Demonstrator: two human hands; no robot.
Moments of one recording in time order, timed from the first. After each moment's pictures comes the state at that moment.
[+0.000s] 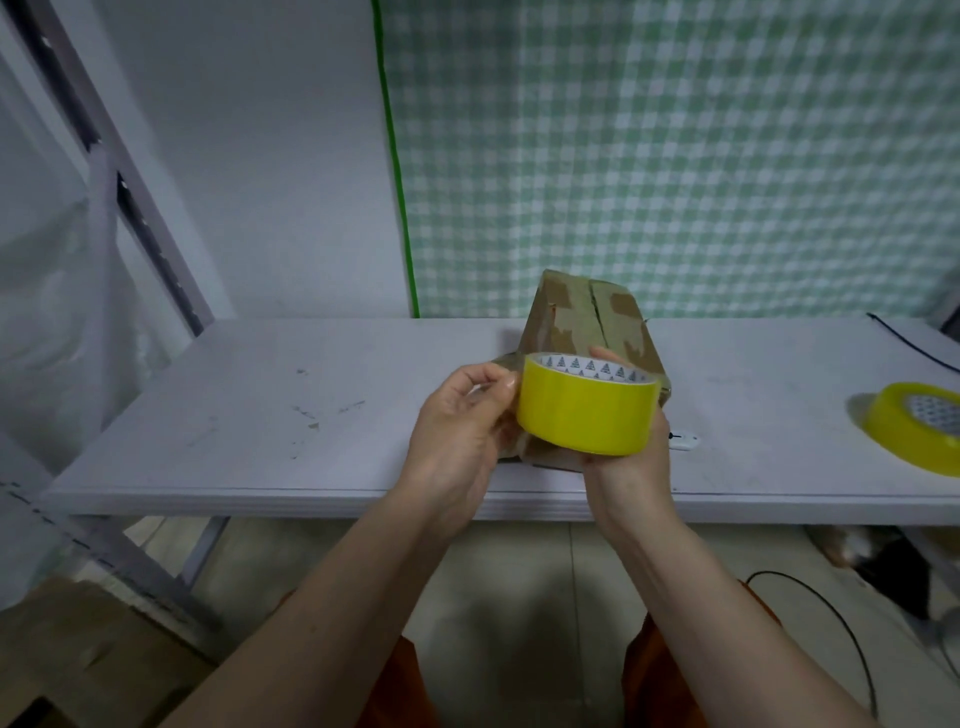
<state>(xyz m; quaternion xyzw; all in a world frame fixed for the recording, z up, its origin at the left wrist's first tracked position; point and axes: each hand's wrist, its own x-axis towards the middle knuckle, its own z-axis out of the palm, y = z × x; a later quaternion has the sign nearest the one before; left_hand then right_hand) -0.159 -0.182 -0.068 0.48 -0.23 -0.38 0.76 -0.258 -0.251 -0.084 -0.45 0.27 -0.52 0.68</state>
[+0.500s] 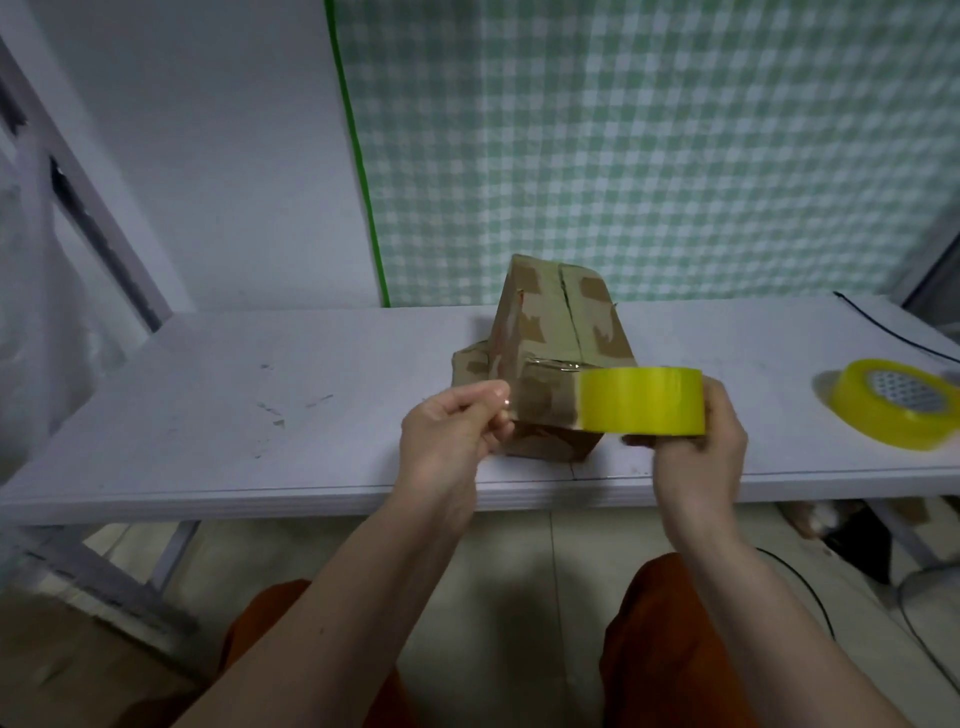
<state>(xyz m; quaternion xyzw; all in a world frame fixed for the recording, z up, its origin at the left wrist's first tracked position) -0.174 -0.202 -0.086 0.55 -0.12 -0.37 0.74 -0.322 -0.293 -0.109 -0.59 0.40 -0.55 0.44</state>
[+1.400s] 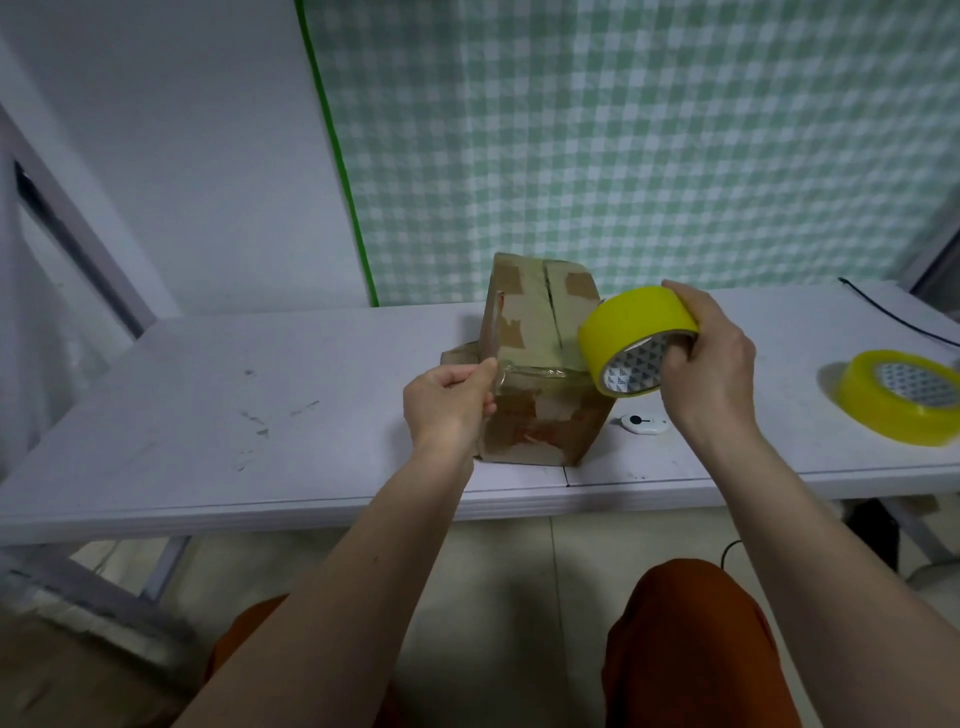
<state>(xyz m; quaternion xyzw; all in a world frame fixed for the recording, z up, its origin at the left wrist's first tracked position) -0.154 -0.261 -0.098 0.70 -0.13 -0.24 0.66 -0.315 -0.368 -0.075 -0.72 0.46 -0.46 0.23</state>
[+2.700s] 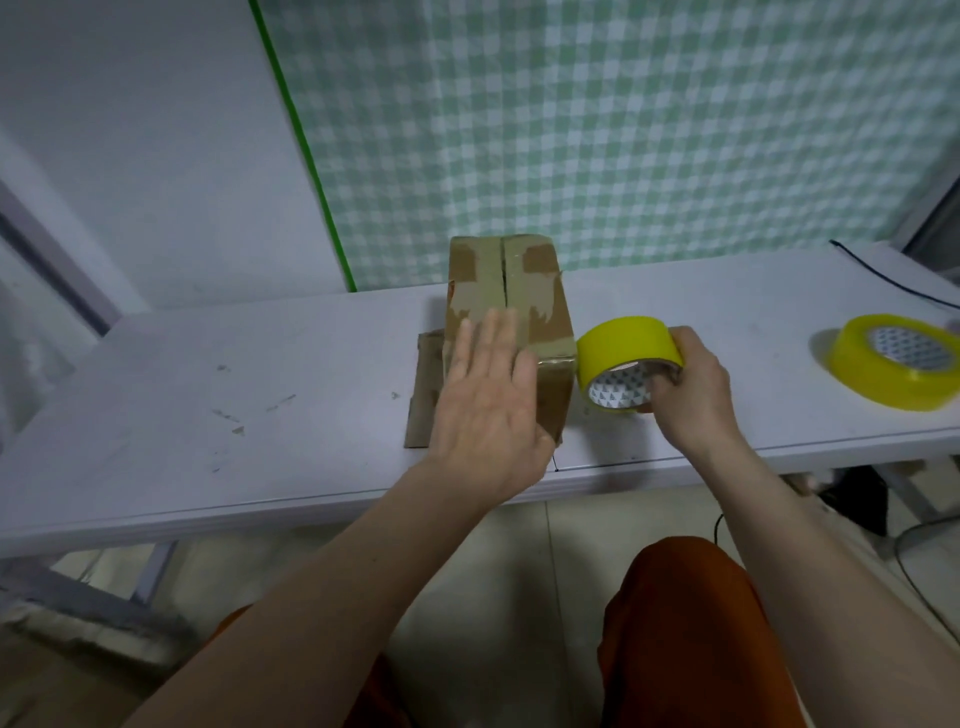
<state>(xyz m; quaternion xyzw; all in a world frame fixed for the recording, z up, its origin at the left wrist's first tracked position) -0.178 -0.261 -0.110 0.75 -0.64 0.14 0.08 -0.332 -0.394 -0.135 -0.74 0.49 -0.37 0.27</state>
